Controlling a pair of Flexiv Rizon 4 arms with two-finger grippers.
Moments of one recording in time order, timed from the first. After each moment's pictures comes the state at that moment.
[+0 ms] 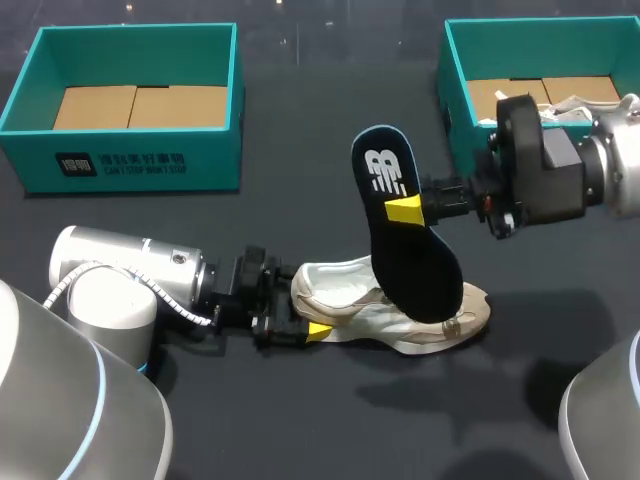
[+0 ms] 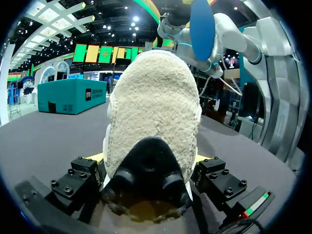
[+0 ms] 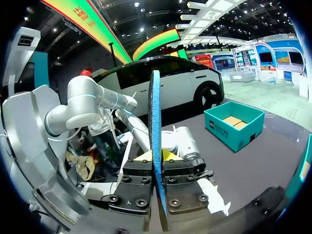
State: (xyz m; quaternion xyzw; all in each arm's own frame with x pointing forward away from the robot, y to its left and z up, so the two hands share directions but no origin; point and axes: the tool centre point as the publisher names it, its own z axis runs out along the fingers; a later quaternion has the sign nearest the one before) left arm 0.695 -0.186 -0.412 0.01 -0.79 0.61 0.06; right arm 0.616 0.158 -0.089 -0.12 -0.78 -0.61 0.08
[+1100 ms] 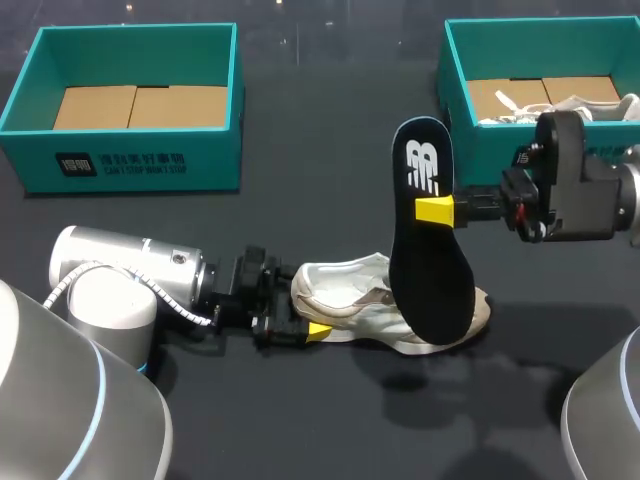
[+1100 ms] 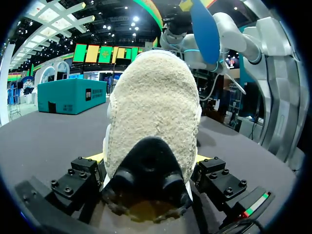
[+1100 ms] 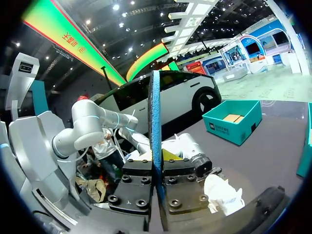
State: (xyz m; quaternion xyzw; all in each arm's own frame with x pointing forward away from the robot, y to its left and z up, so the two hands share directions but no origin) left arm 0.694 -0.186 -0.412 0.01 -0.79 0.61 0.06; right arm 0.613 0.132 -0.086 -0.19 -0.72 -0.66 0.12
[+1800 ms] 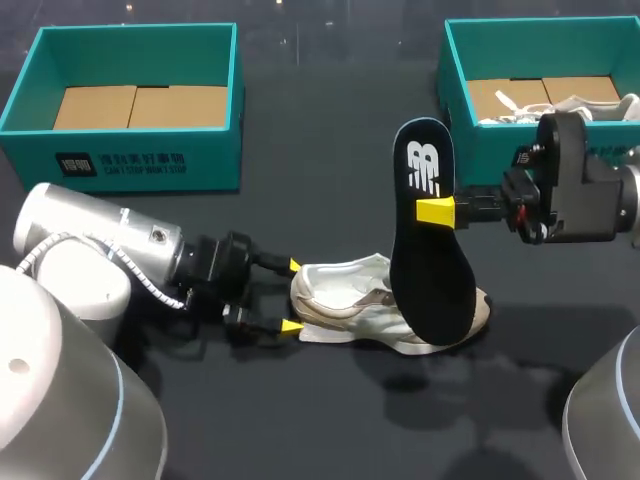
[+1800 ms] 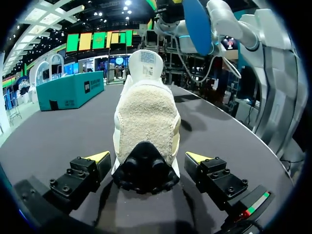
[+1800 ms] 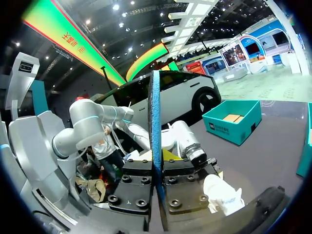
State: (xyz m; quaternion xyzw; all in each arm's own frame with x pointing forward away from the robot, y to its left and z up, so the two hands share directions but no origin) left arm 0.693 -0.142 -0.395 -0.03 -0.85 0.52 0.04; right arm 0.611 0.131 -0.086 -0.19 -0.72 -0.66 0.12
